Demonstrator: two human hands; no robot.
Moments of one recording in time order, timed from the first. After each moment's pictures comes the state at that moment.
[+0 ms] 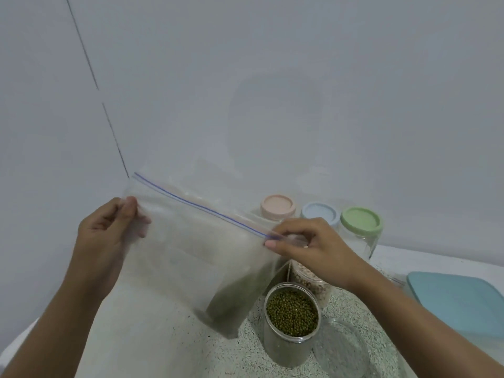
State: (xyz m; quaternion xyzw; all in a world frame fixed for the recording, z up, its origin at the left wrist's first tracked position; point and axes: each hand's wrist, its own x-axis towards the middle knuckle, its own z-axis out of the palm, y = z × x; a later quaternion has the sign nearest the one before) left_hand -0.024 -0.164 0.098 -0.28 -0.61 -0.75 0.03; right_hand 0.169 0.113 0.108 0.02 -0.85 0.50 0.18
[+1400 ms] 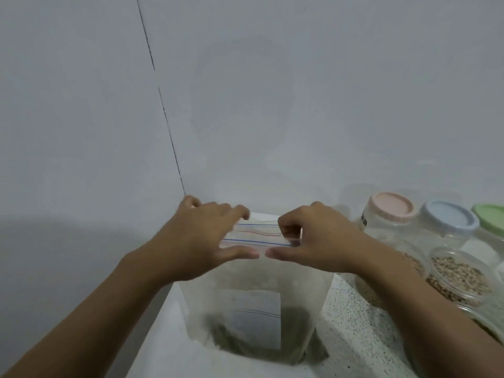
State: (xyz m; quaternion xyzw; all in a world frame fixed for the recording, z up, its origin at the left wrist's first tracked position) left_hand -0.200 -0.236 0.110 -0.56 -0.82 -0.03 0.06; right_hand -0.052 -0.045 0.116 -0.07 -0.98 0.14 0.08
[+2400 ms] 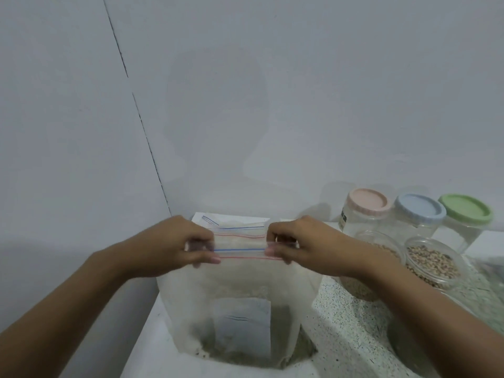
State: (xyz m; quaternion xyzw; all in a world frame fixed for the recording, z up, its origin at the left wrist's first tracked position) left_hand -0.236 -0.243 0.103 -0.64 -0.74 -0.16 -0.14; right_hand -0.036 -0.027 0.097 -0.02 -0.97 0.24 0.04
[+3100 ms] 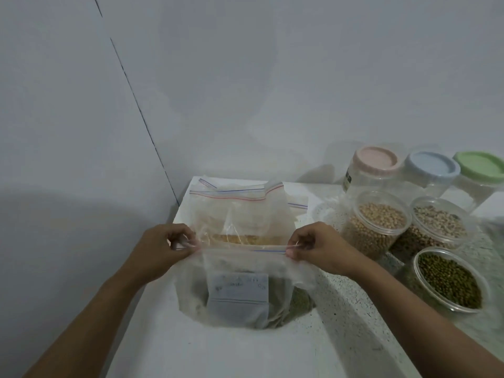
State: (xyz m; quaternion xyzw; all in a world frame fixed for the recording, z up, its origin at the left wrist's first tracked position) left_hand -0.250 -0.272 -0.029 -0.41 -0.82 -0.38 -0.12; right_hand -0.011 -0.011 -0.018 -0.20 -0.89 0.42 0.05
